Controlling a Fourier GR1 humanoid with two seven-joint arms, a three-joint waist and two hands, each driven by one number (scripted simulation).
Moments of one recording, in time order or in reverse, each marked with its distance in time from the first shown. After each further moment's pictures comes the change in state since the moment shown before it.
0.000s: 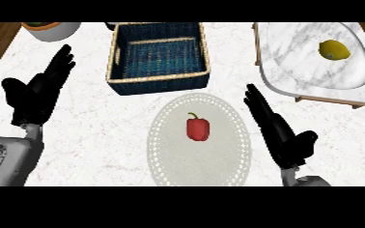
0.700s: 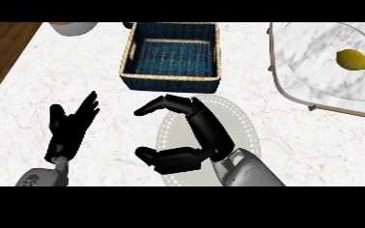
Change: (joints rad) left arm 0.192 -0.137 -0.066 0.088 0.041 0.006 0.082; right arm -0.380 0.200 0.271 0.046 0.178 -0.065 -0.155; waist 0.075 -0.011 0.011
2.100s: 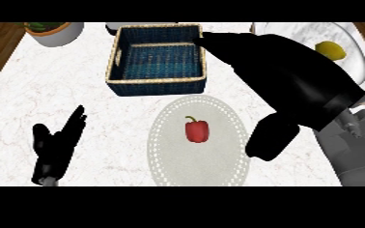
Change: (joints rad) left arm 0.144 0.001 0.033 -0.092 -0.001 0.028 -0.023; right arm -0.520 -0.536 -0.107 -0.301 0.018 0.685 1.020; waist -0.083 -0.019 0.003
